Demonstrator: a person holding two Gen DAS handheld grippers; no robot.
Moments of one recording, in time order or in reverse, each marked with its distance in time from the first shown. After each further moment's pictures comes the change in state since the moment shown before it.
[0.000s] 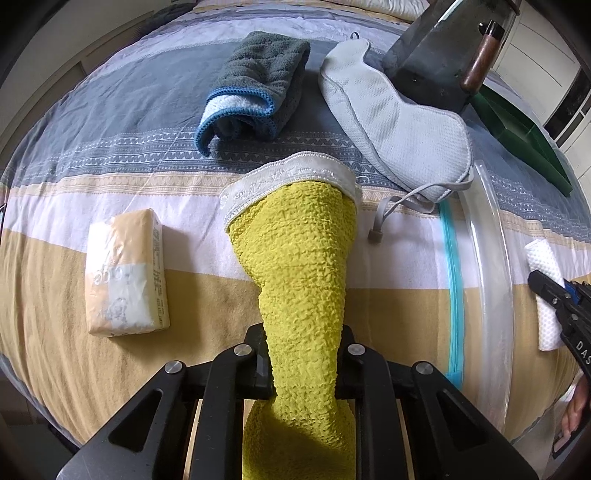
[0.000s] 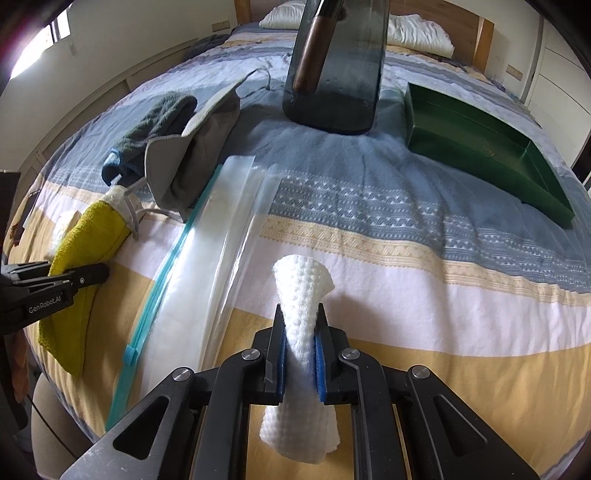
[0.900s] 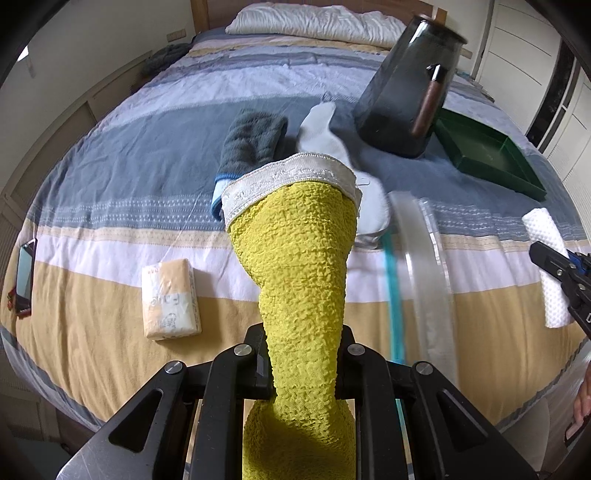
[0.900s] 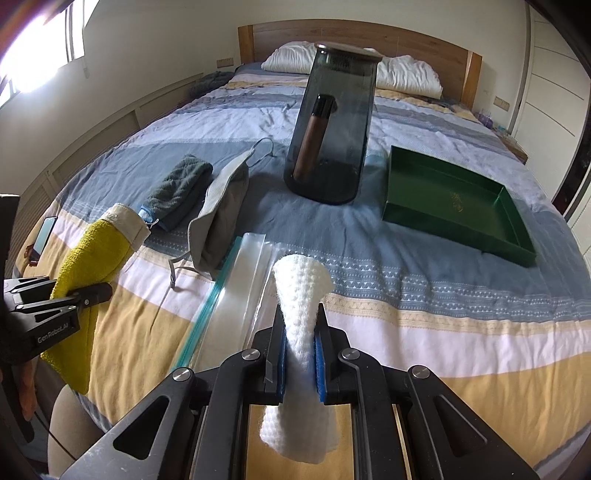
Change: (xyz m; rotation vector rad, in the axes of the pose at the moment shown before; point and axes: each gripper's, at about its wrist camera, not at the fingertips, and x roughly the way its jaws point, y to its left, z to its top) left arm -0.084 -0.032 -0.005 0.063 -0.137 0.023; right arm -0.099 0.006 0.013 -0.015 -0.143 -0.030
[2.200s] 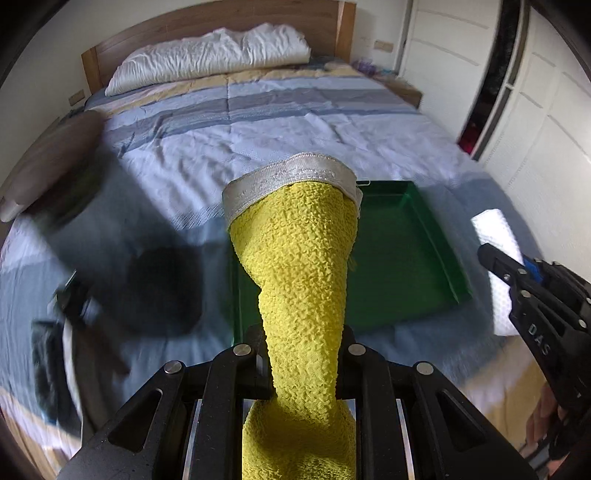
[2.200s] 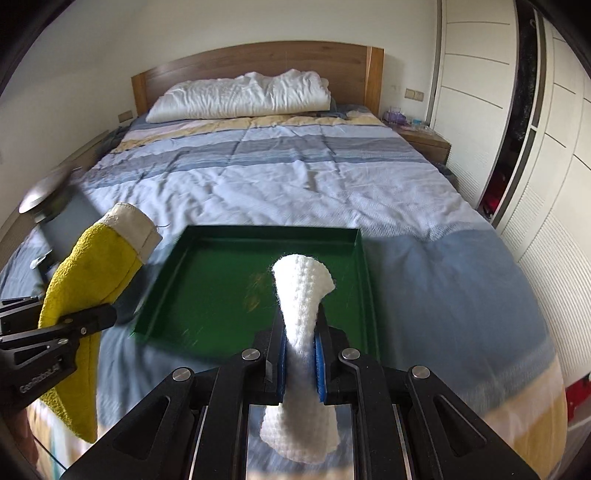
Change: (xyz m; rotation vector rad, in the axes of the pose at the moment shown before) left arm 0.078 -0.302 0.241 0.174 -0.044 -0.160; right arm 0.071 -0.292 0.120 0.206 -0.068 -0.203
